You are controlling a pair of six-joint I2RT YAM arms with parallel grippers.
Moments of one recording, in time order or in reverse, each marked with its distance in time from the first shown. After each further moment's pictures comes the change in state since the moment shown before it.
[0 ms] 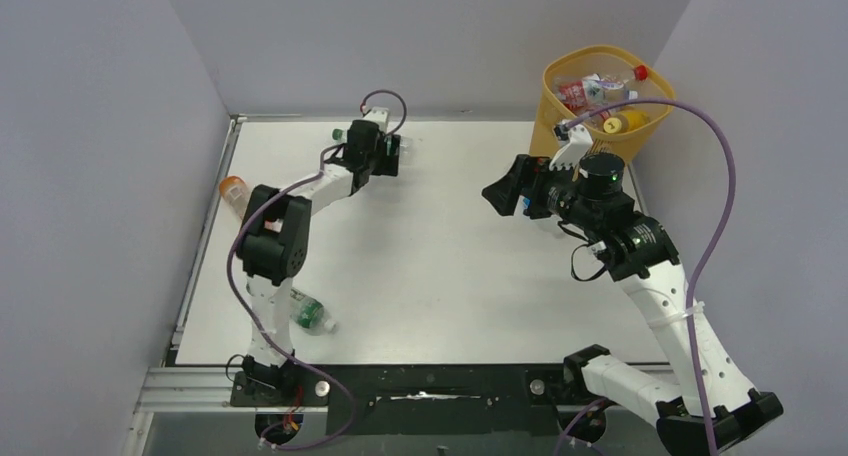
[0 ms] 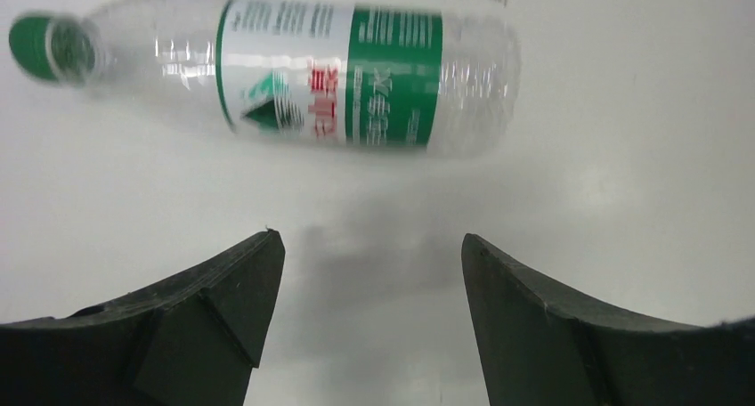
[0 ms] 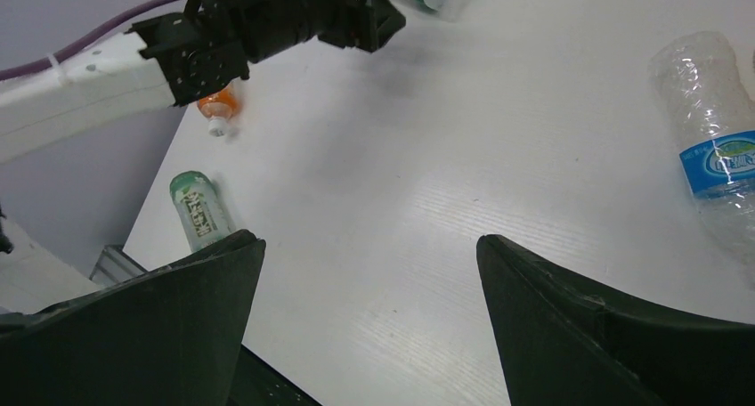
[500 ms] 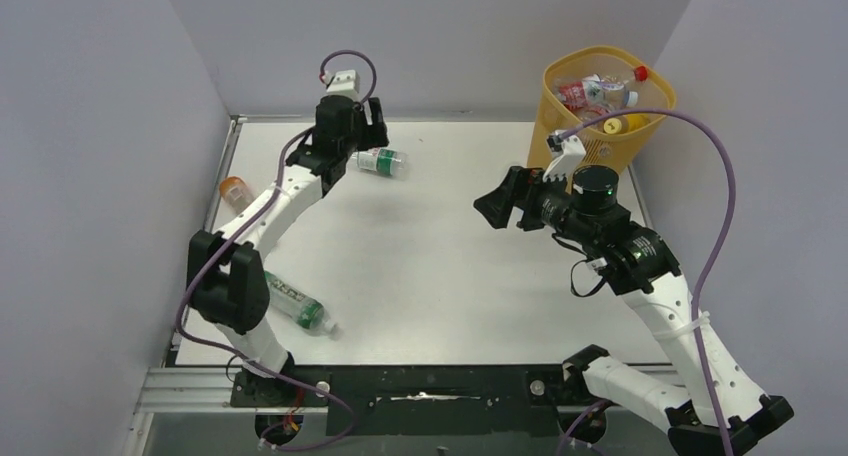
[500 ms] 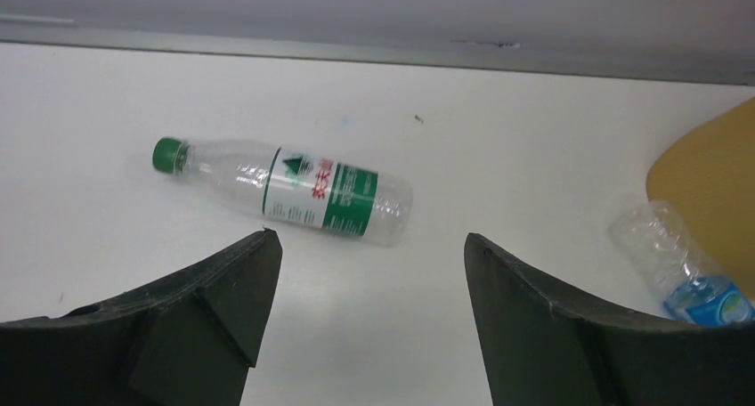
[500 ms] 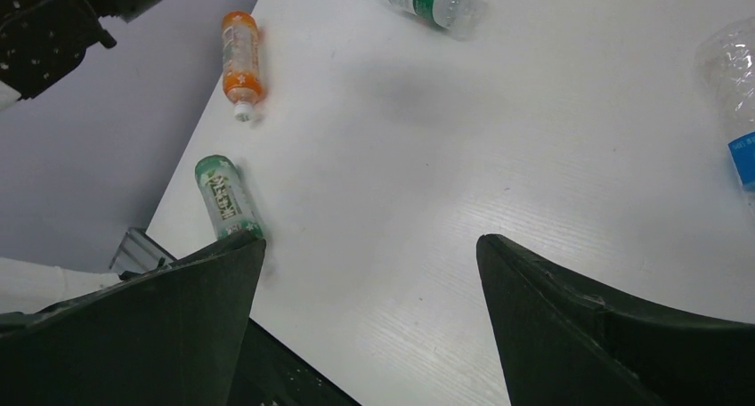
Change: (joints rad) left arm -0.025 -0.555 -0.274 -0.111 -0.080 -0.191; right arm 0.103 -0.064 -0.025 0.003 0.059 0.051
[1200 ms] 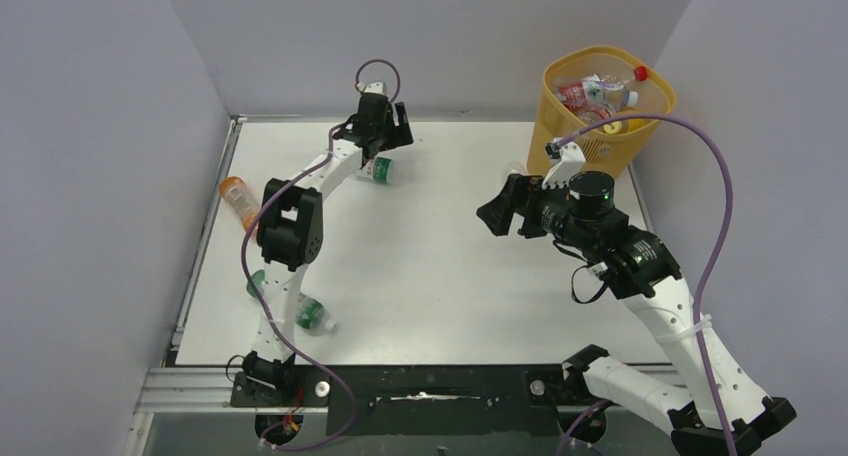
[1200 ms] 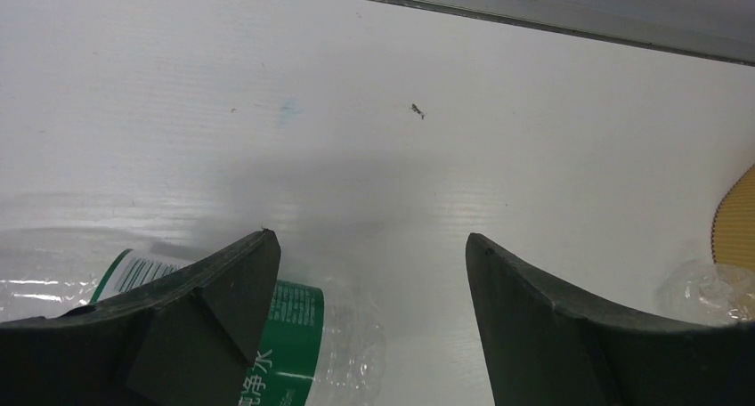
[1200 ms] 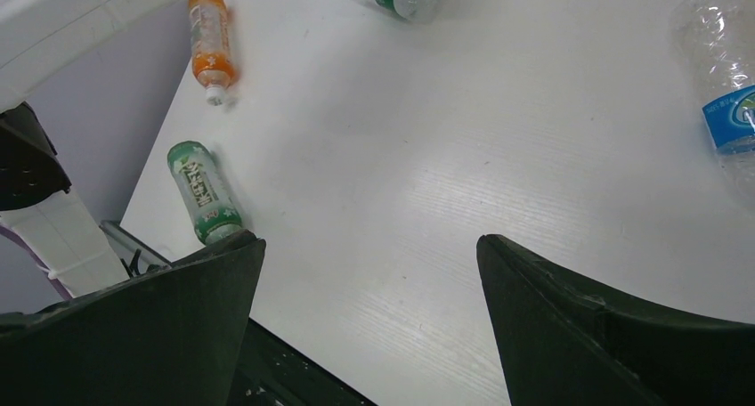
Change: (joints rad) left arm 0.011 0.659 0.592 -0.127 0.098 -0.167; right arm 0.031 -0.018 -0.011 -0.070 0.062 -0.005
